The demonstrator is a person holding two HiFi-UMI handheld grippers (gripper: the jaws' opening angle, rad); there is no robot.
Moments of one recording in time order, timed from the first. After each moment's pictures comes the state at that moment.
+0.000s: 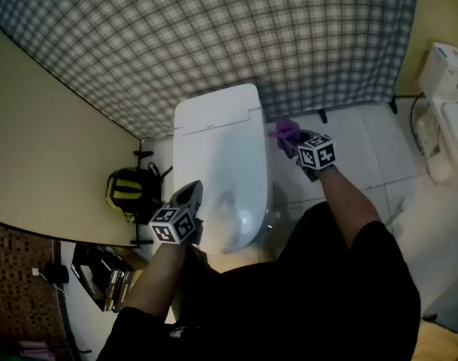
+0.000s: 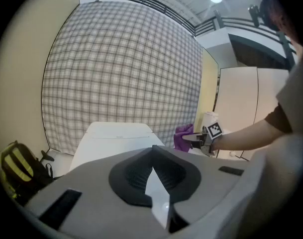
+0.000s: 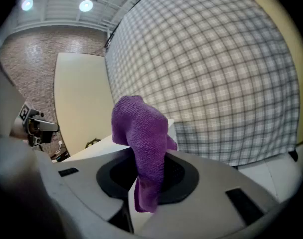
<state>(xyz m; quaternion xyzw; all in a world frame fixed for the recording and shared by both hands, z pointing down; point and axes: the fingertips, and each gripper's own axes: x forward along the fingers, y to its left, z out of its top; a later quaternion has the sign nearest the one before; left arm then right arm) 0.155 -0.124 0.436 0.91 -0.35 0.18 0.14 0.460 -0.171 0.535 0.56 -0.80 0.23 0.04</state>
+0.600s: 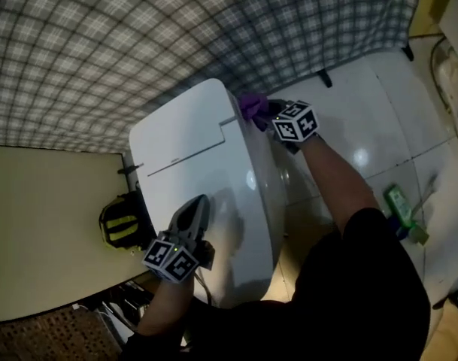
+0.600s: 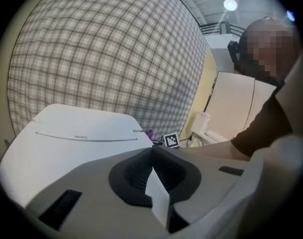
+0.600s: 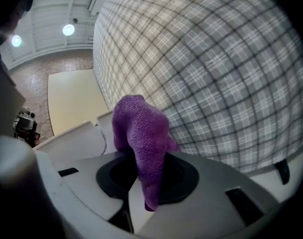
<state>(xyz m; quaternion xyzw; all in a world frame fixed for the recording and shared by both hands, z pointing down) 0.309 -0.236 0.494 0.92 -0.28 0.15 0.23 0.493 -0.407 0.650 0.46 -0.85 0.26 -0.03</state>
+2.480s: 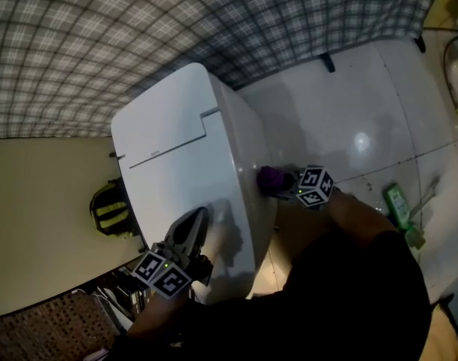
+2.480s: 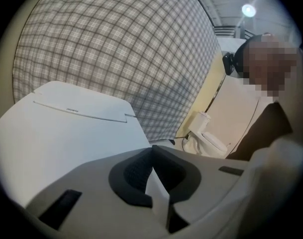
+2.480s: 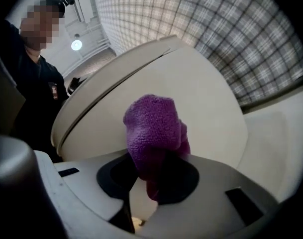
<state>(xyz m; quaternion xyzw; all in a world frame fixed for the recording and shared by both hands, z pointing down) 0.328 -0.194 0.513 0.90 -0.27 0.16 0.31 0.381 -0.171 0.753 0.19 -0.92 0.35 -0.01</state>
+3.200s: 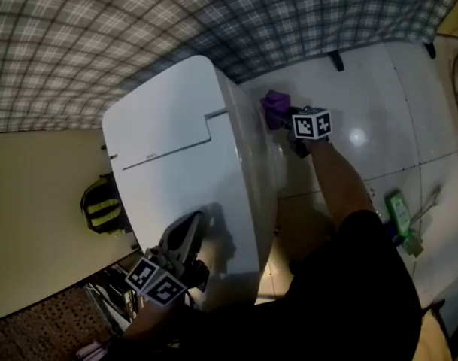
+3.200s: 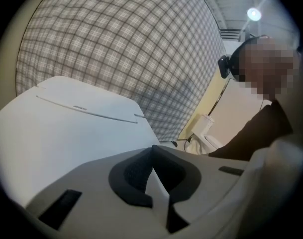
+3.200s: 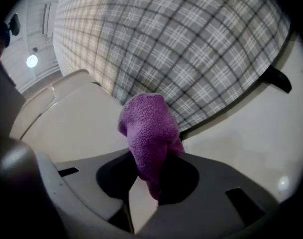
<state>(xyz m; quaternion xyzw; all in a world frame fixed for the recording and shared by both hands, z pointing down) 0.318 -0.221 0.525 0.89 -0.28 0.15 0.33 0.507 -0.395 0.831 0.44 -0.77 0.46 -0.09</state>
